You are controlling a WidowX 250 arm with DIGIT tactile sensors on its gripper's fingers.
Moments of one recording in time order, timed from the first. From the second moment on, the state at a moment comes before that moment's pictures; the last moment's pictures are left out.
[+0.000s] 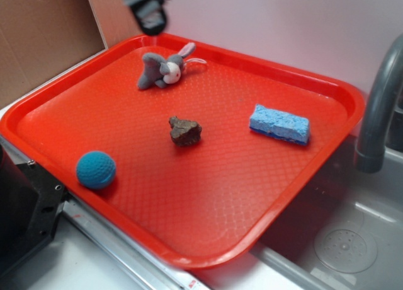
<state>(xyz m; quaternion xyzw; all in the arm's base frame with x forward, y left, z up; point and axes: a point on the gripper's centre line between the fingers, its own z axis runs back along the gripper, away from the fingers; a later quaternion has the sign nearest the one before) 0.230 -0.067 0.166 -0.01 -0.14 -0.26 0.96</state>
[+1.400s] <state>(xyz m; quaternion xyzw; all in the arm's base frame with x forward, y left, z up) 0.289 -0.148 0.026 -0.06 -0.09 -0.53 0.84</state>
